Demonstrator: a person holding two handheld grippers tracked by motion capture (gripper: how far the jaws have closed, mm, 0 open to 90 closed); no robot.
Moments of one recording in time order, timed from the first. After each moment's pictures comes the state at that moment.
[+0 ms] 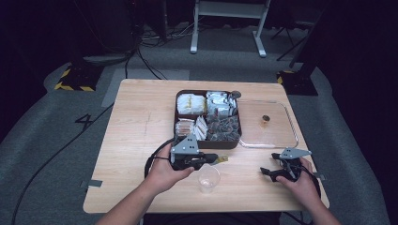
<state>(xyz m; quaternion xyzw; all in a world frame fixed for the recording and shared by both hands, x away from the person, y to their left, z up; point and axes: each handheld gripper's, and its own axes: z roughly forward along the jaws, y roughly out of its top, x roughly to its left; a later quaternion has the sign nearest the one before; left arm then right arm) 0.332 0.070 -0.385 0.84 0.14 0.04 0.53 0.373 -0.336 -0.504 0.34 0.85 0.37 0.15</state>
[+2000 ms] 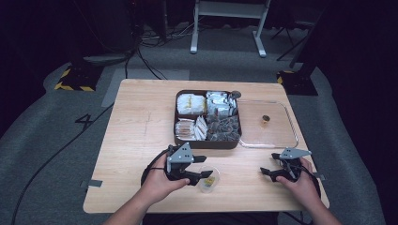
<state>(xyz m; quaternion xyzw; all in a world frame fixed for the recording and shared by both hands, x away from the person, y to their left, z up) 0.321 0.084 -0.410 0.84 0.20 0.03 0.51 0.373 -0.336 -0.504 0.34 0.85 0.37 0.15</state>
